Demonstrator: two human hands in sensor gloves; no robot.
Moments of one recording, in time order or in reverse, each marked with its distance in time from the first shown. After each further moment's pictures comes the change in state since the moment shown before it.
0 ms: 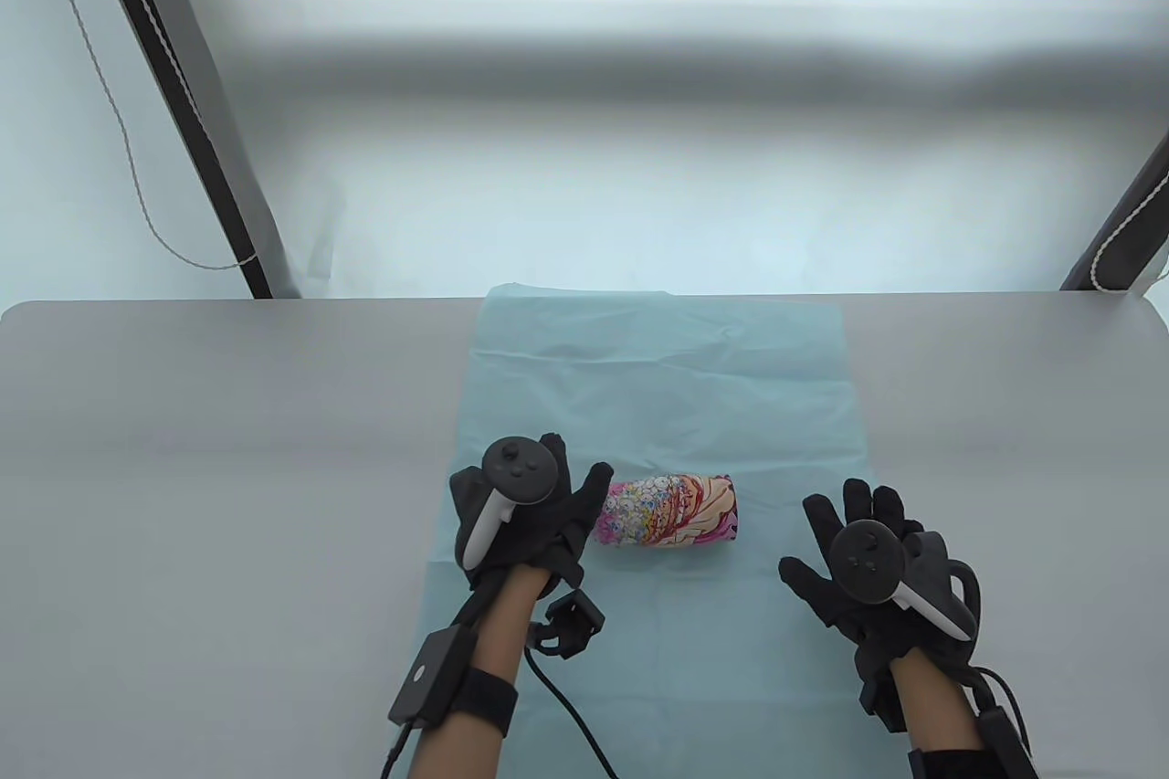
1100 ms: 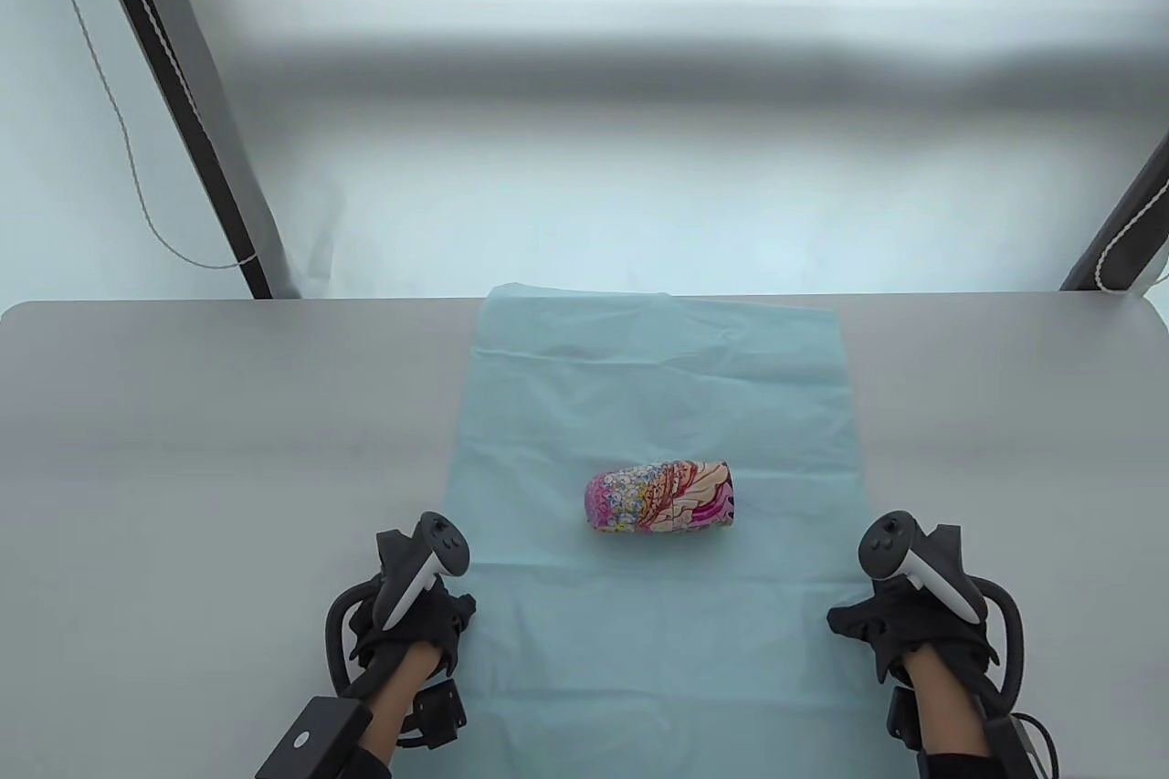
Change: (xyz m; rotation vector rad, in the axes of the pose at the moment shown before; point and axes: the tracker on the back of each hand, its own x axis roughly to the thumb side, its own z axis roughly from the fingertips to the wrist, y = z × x) left_hand -0.106 0.002 0.029 -0.081 0.500 -0.499; right_hand -0.032 0.012 0.003 0.423 0.428 0.034
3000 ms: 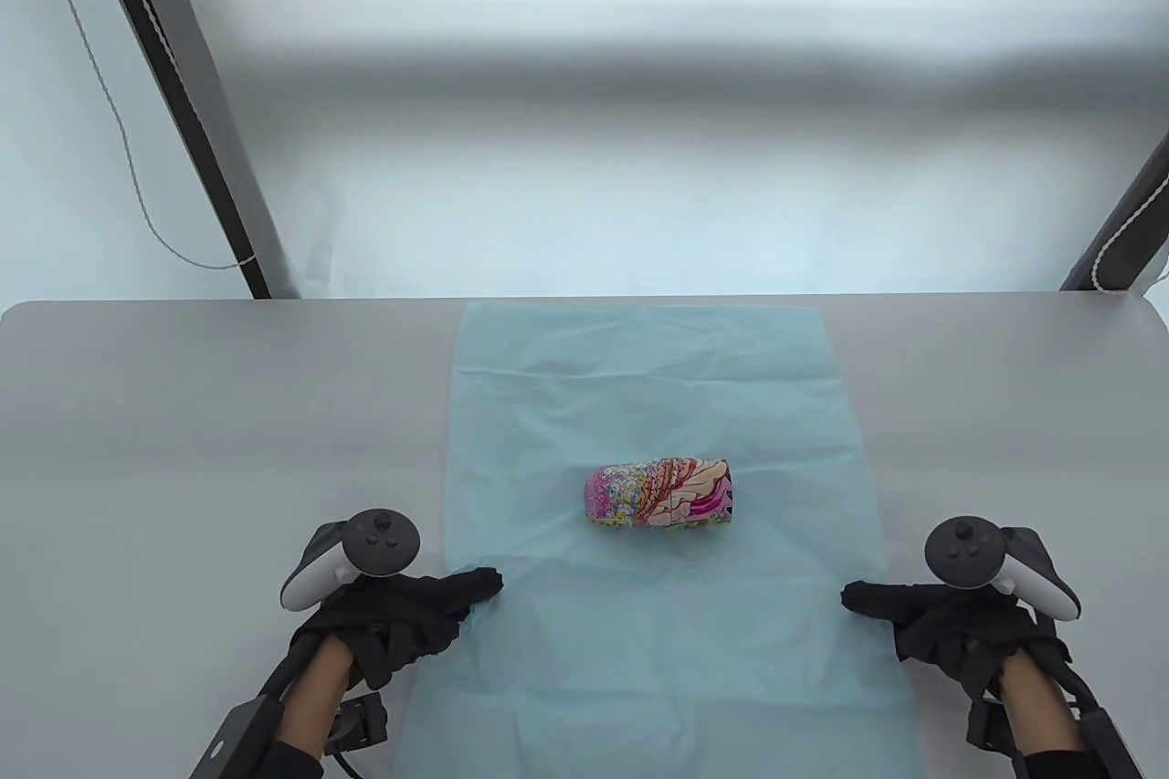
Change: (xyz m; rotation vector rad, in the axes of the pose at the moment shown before) left_hand -0.029 0.014 -0.004 -0.406 -0.762 0.219; right_hand -0.053 -0.003 -0.016 0.092 -0.520 -0.186
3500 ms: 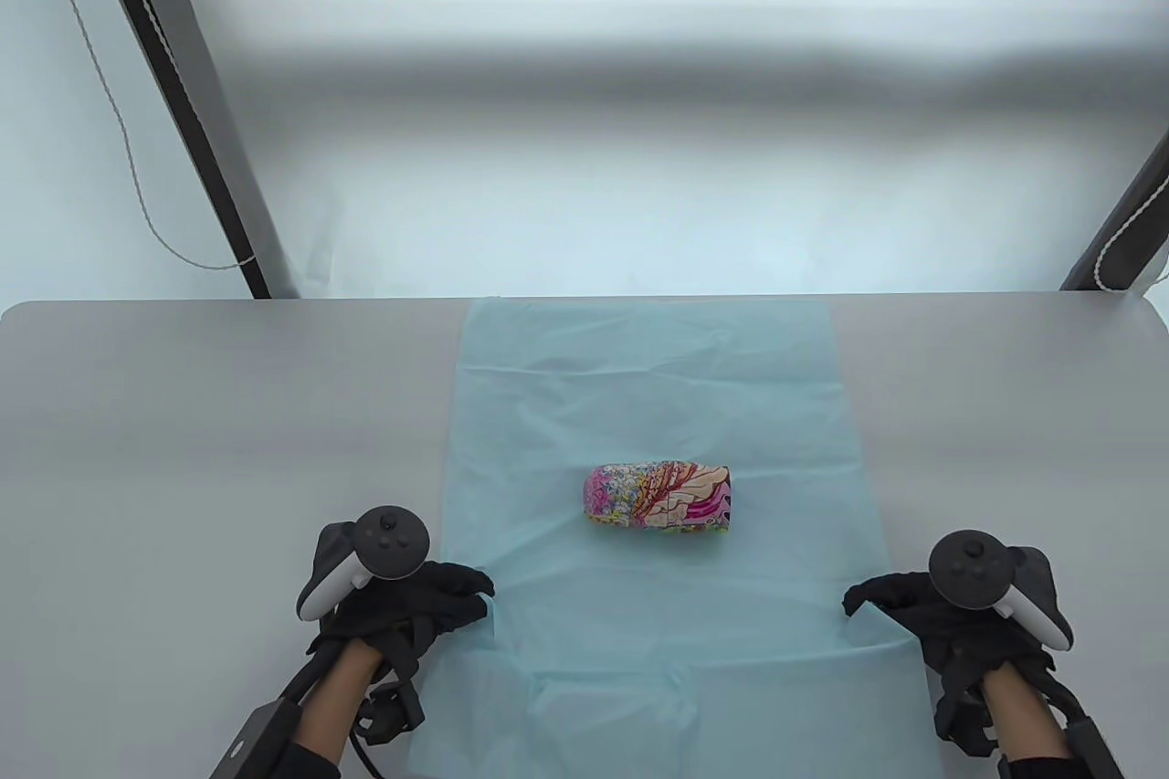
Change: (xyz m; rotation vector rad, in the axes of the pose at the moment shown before) left_hand 0.003 0.004 -0.007 0.293 0.089 -0.041; right_hand -0.002 0.005 -0.001 -0.304 -0.023 -0.043
